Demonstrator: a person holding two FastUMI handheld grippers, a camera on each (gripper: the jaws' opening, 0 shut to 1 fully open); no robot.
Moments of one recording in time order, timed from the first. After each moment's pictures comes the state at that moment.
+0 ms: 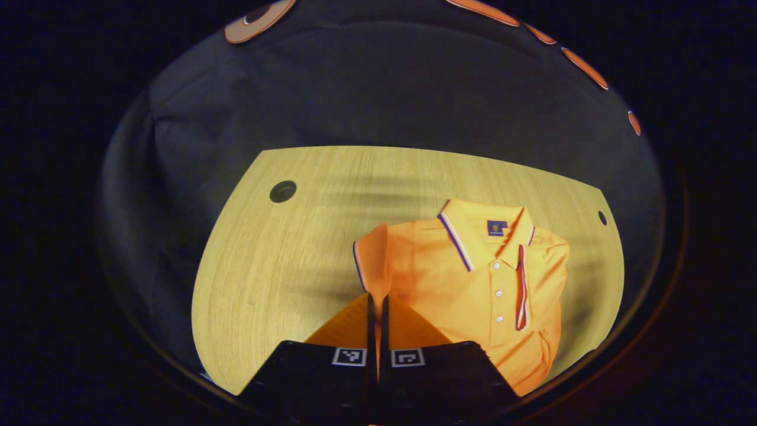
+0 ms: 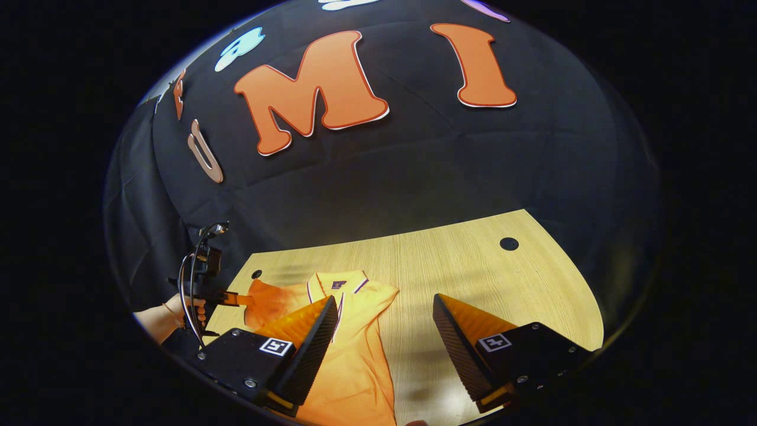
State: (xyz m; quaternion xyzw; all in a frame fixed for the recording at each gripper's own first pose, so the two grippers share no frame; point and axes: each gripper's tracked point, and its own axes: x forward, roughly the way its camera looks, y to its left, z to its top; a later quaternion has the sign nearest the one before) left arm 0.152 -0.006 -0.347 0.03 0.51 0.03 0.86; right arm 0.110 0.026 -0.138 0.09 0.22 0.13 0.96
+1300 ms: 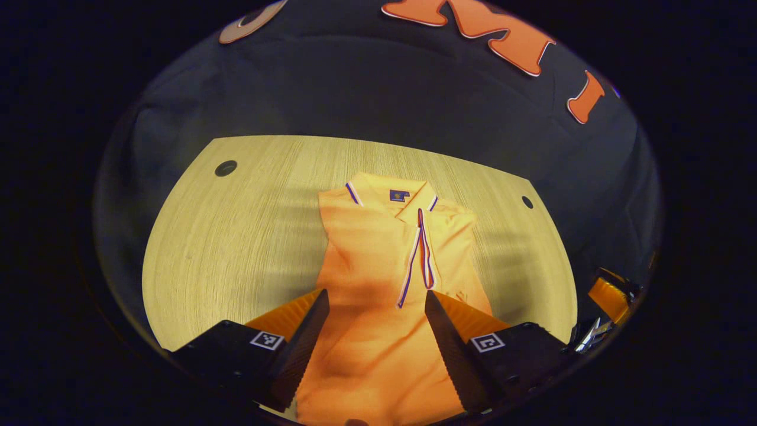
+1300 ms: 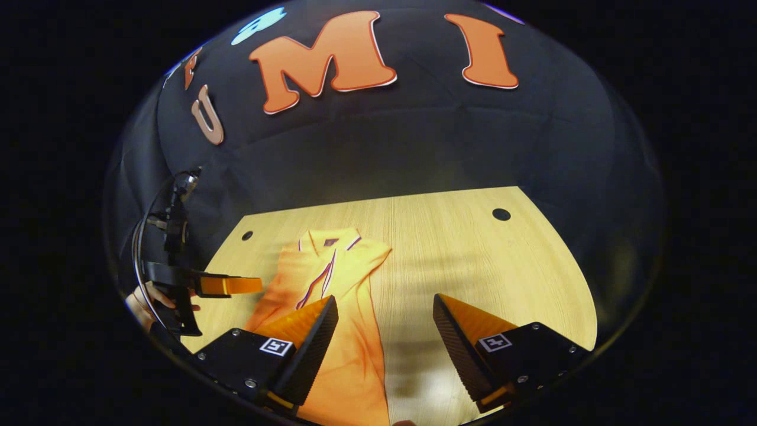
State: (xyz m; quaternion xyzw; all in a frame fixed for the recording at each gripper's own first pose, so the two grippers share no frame) left arm 0.035 -0.089 -0.317 -0.06 0.48 -0.09 0.87; right arm 0.049 0.038 -0.201 0.03 0.29 0.12 0.95
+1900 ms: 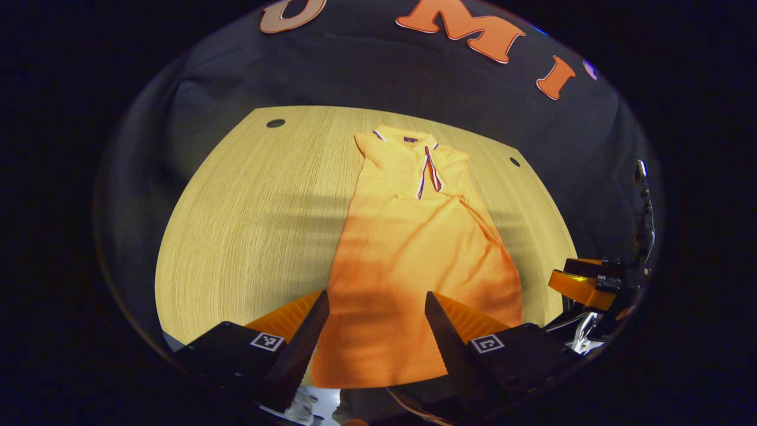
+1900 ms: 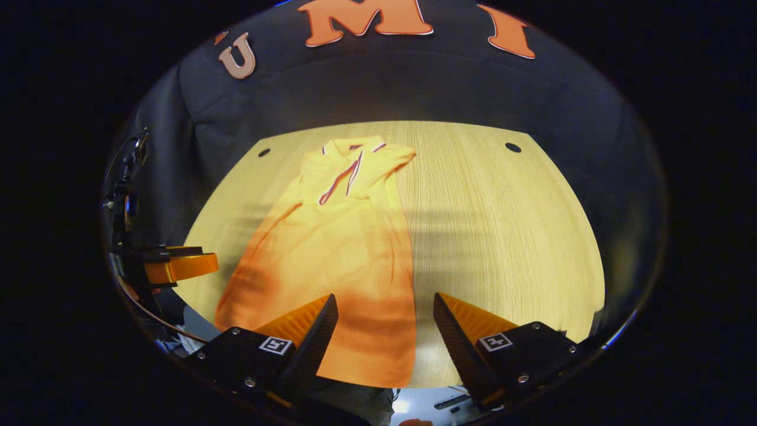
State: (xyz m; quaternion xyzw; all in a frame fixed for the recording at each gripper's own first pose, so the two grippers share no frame) left arm -0.172 -0.024 -0.322 -0.04 0.51 -0.08 0.85; right arm -0.114 0.060 -0.298 -0.04 0.42 0.12 0.90
